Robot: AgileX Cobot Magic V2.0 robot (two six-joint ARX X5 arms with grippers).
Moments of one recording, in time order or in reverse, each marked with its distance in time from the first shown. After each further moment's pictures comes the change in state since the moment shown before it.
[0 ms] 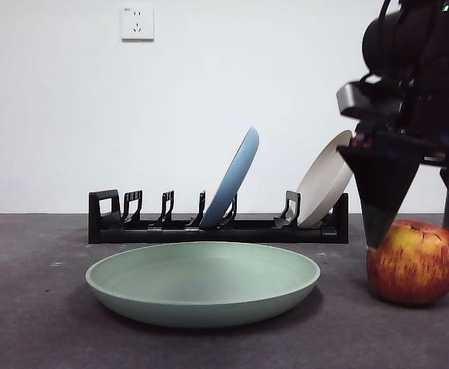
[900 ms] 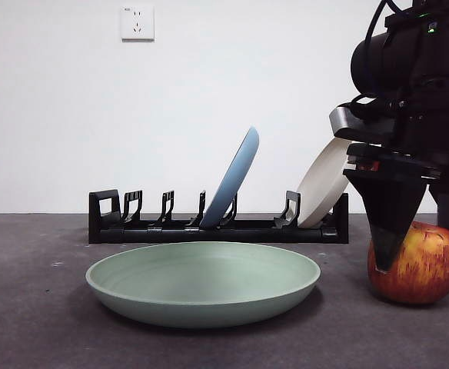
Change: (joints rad) left arm 0.000 0.000 0.000 0.000 0.000 0.000; right arm 0.020 0.047 0.002 -0.006 0.017 0.040
